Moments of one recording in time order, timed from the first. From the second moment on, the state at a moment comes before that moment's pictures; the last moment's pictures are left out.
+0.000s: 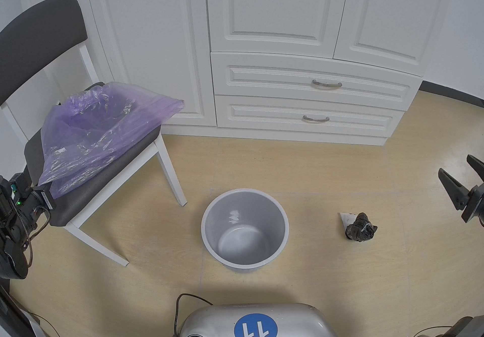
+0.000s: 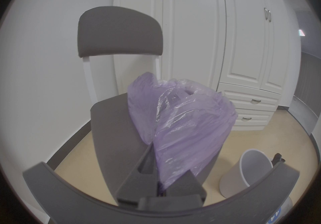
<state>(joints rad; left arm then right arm) 0.43 1.82 -0.22 -1.53 -0.32 -0.05 0.11 0.94 -0.31 -0.67 0.03 -0.11</state>
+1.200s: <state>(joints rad) -0.34 1.32 -0.21 -1.41 -0.13 0.07 0.55 1.08 -0.32 -0.64 -0.07 -0.19</state>
